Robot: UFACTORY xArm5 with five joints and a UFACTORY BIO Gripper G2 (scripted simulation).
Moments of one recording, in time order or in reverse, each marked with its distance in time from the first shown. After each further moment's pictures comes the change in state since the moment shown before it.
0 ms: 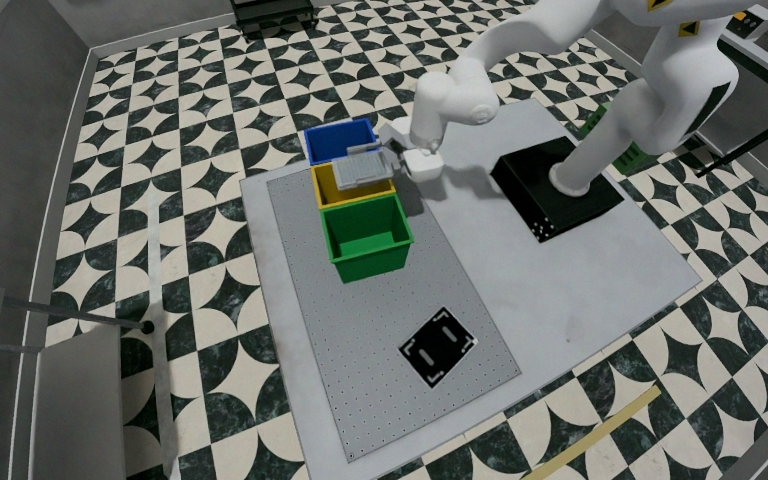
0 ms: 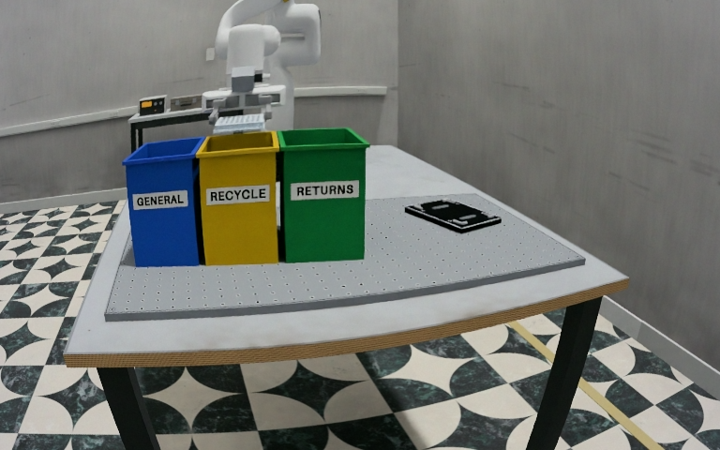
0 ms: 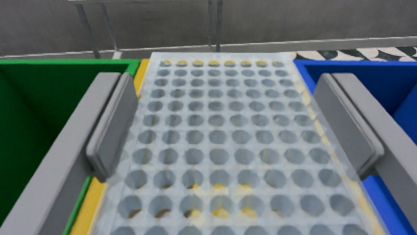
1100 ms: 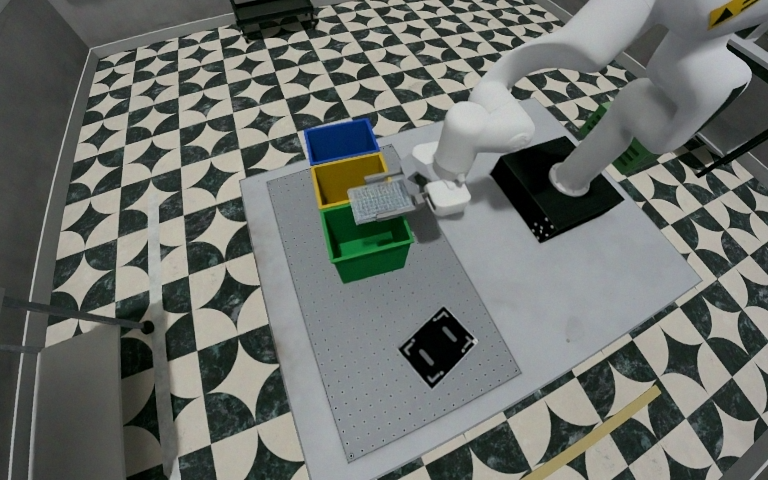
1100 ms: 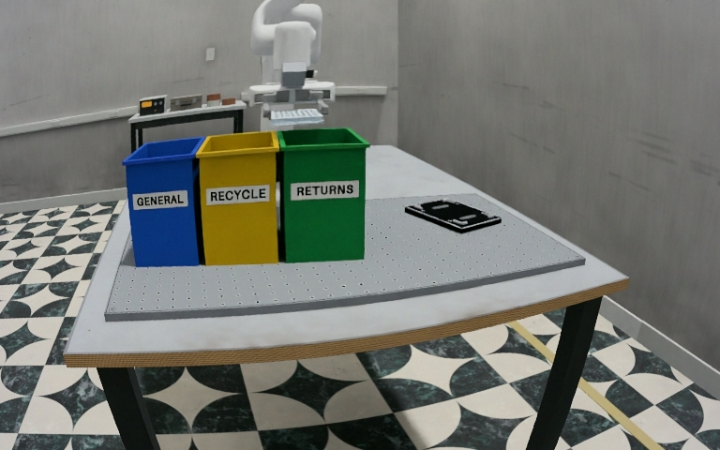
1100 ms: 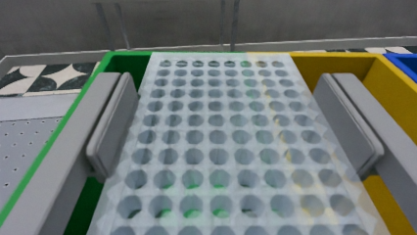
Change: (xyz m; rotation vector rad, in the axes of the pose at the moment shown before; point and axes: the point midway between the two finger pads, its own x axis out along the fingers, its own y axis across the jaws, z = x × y) arm -0.018 0.095 0.002 0.000 0.000 0.000
